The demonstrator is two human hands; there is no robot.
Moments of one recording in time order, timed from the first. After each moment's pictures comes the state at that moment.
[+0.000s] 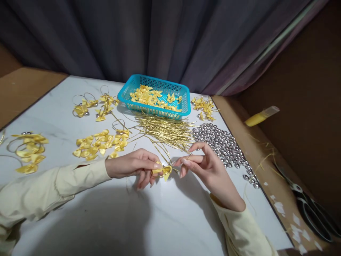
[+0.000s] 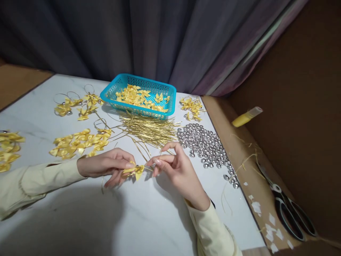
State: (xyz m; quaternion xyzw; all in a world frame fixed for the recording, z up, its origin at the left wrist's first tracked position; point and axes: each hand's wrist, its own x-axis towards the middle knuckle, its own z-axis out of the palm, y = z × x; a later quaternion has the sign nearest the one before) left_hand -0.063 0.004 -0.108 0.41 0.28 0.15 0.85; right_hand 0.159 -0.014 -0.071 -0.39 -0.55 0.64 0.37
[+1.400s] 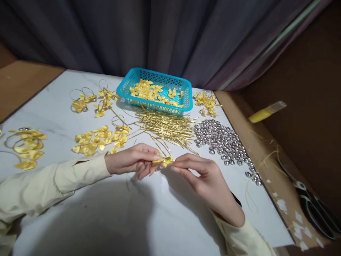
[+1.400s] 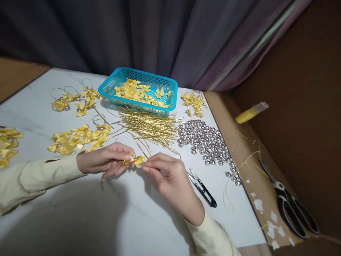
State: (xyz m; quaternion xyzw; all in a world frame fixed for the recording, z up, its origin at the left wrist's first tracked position) left_hand -0.063 0.006 -0.112 0.34 0.30 0.19 0.87; right_hand 0.147 -0.025 -0.069 -0.42 -0.74 0.42 0.31
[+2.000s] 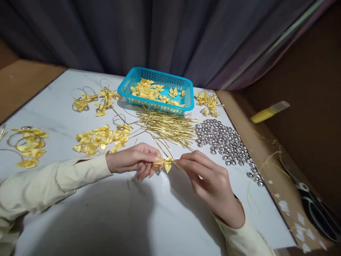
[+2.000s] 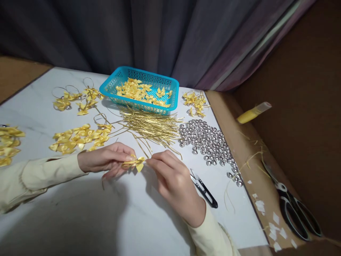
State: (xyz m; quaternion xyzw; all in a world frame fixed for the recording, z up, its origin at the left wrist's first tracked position) left_hand -0.064 0.006 -0.111 0.37 0.28 0.18 0.87; right_hand 0.157 -0.027 -0.072 -0.35 -0.85 0.22 0.33
